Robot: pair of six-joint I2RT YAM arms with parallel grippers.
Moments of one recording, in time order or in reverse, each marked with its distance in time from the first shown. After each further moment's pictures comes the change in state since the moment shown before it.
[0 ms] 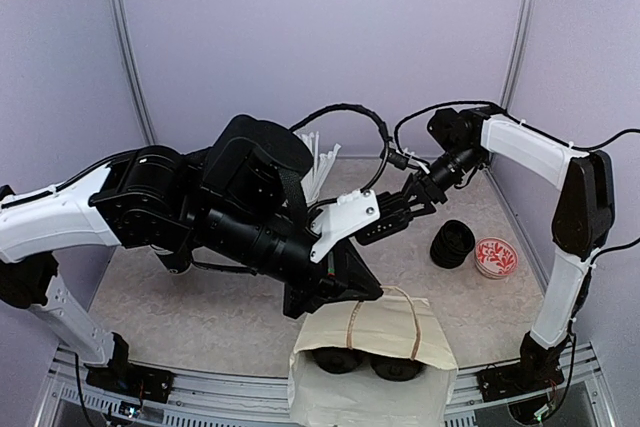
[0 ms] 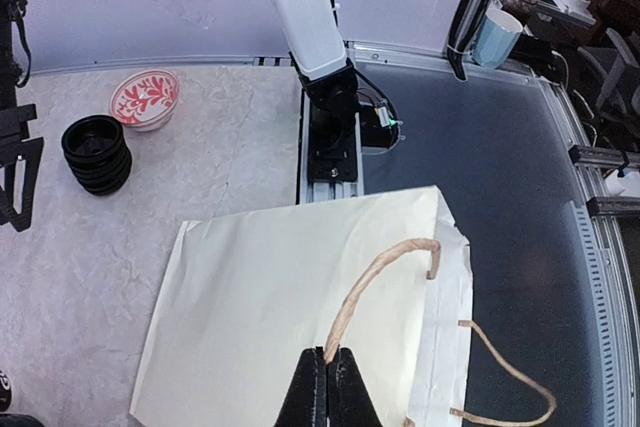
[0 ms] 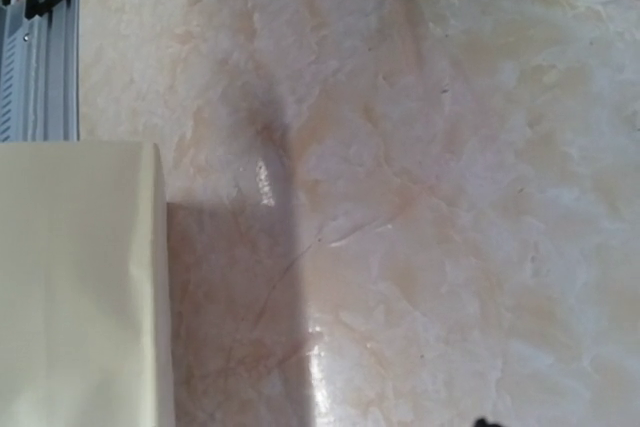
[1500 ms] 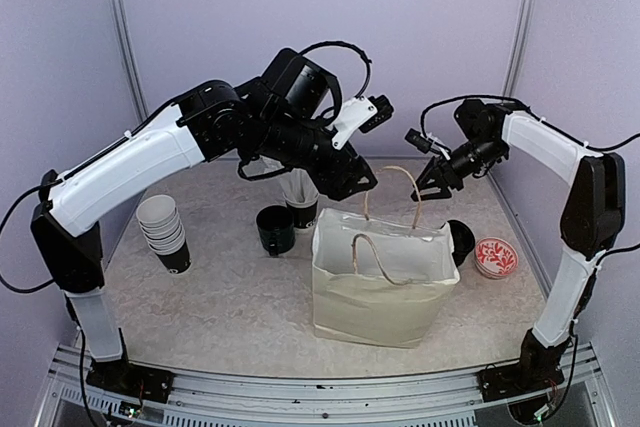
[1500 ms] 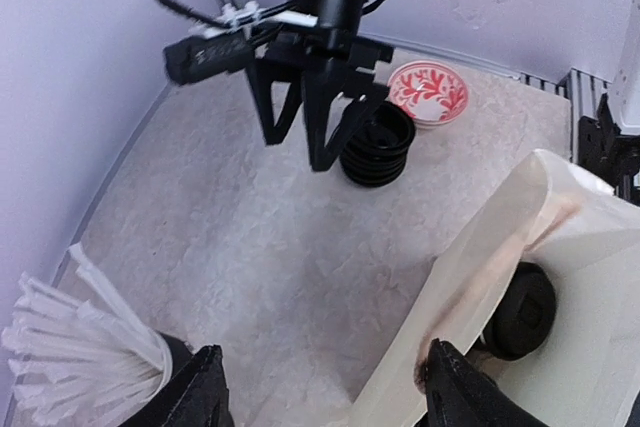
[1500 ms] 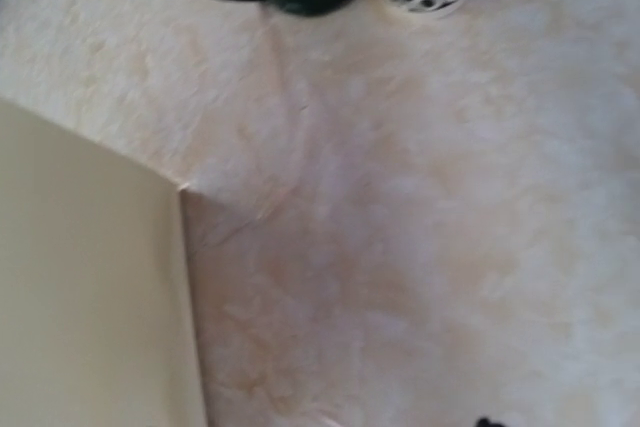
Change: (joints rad) left arm 0.362 0.335 0.455 -0.147 -0.166 0.164; right arm -0.146 -0.032 -0.008 0.076 0.012 -0.011
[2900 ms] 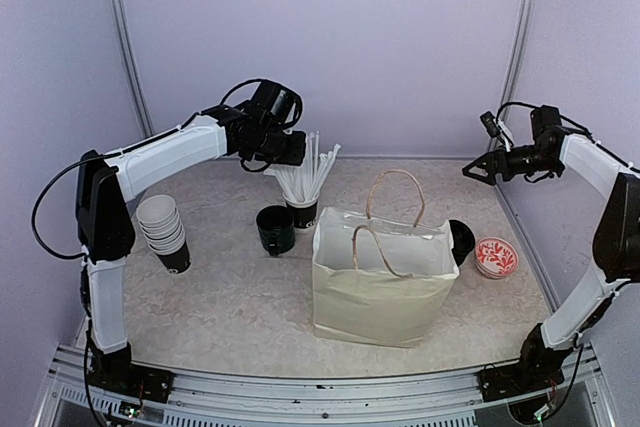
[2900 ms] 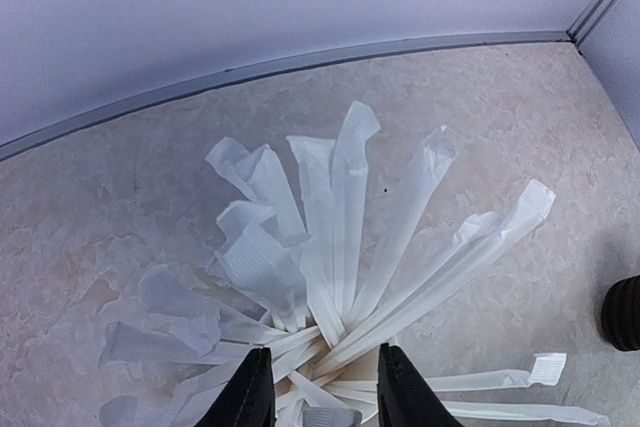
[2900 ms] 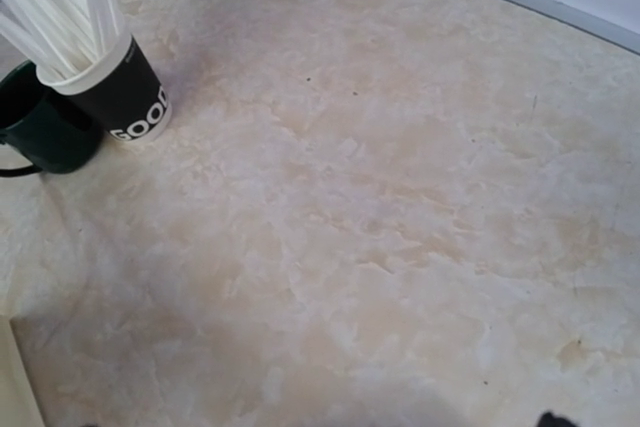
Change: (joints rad) left arm 0.388 0.154 -0.188 0.263 -0.212 -0.492; right arm -0.385 -0.237 -0.309 0.428 -0.069 0.248
